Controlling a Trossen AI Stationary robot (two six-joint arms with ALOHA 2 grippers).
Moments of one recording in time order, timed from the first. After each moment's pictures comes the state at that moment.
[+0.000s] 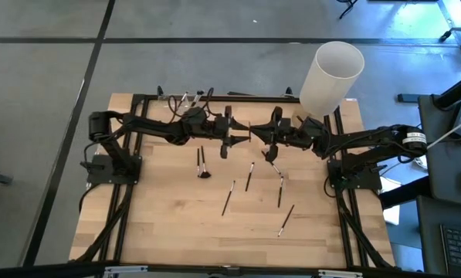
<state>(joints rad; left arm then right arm) 0.26 1.69 0.89 0.90 0.32 0.05 -0.18 1.24 0.55 0.89 0.00 0.02</state>
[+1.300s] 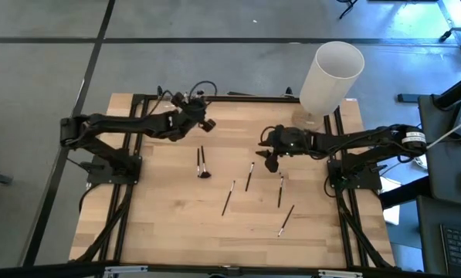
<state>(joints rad) 0.28 1.39 0.91 -0.11 -0.86 -0.04 -0.15 1.25 0.55 0.15 0.06 0.19</state>
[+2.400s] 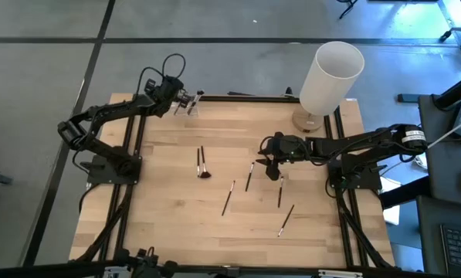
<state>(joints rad) 0.81 1.41 0.80 -0.14 -0.68 -0.09 -0.05 1.25 0.55 0.12 0.09 0.24</state>
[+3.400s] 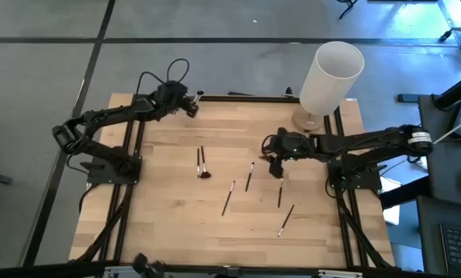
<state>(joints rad) 0.73 1.34 0.76 -0.09 -0.33 -0.11 -0.06 1.17 0.63 -0.07 0.13 0.14</state>
